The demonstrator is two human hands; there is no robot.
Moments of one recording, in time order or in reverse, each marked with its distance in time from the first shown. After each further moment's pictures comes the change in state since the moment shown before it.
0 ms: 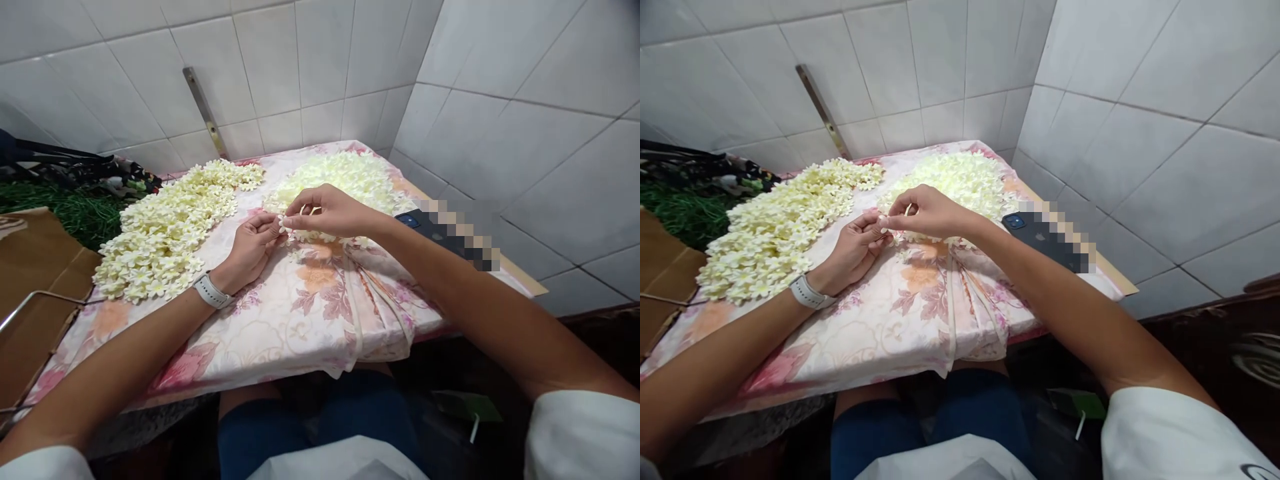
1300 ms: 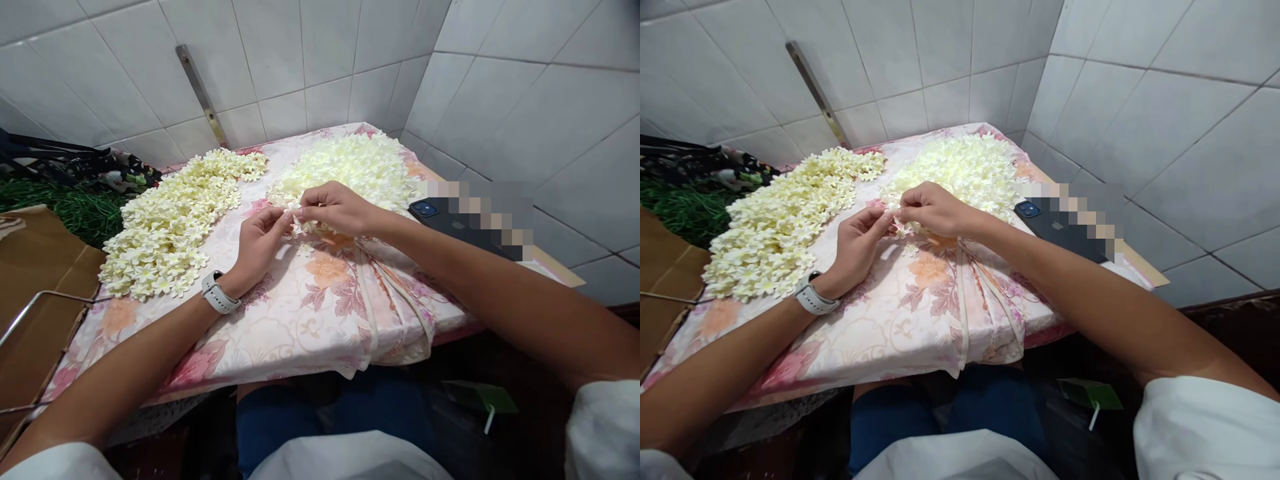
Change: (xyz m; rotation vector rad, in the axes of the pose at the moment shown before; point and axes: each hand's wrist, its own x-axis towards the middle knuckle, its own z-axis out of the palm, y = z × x) left_hand -0.008 -0.002 -0.002 0.452 -0.087 0.303; right_hand 0.000 0.008 0.013 0.012 -0.035 0.075
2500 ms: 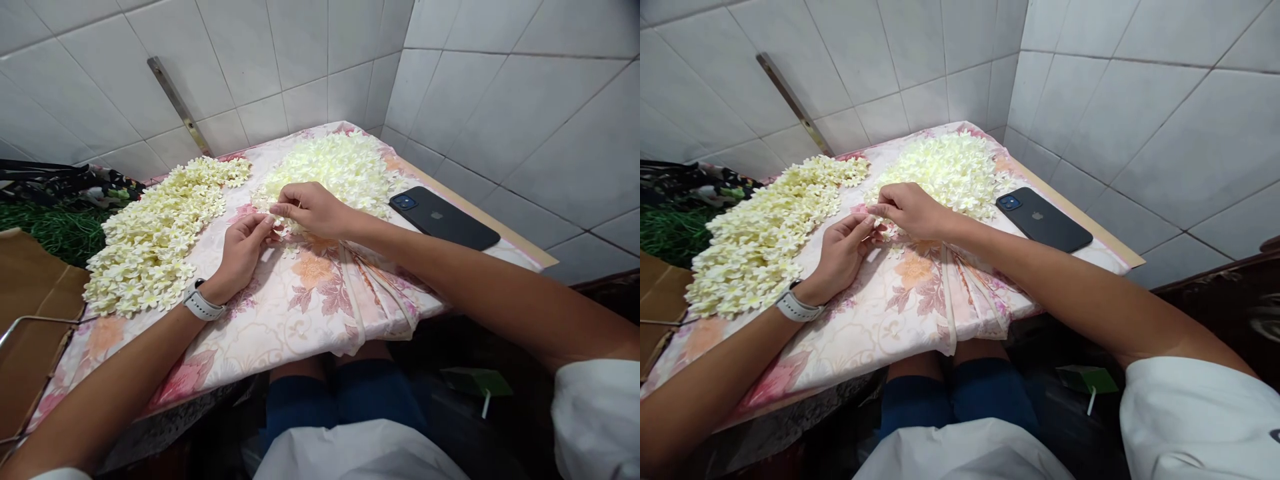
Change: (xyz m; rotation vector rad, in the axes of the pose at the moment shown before) left_hand 0.004 -0.001 -0.001 -0.148 -0.042 -0.177; right_hand 0.003 0.006 0.011 -0.075 0.197 -0.074
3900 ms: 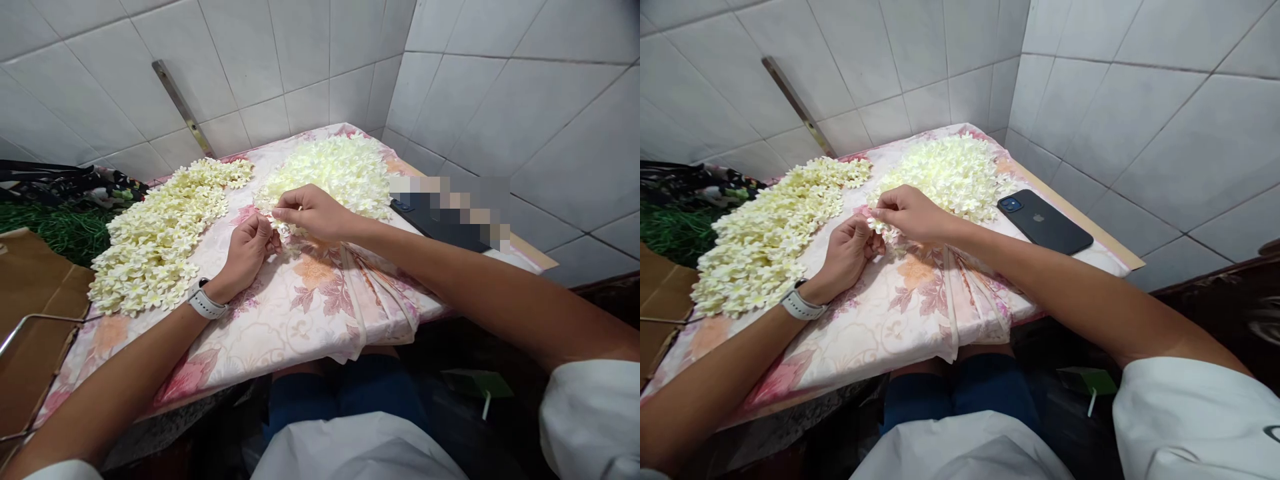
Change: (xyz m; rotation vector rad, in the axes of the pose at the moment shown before) left_hand 0.000 -0.005 -0.006 0.098 -0.097 0.097; right_hand -0.005 -0.013 0.002 0.215 -0.053 0.097
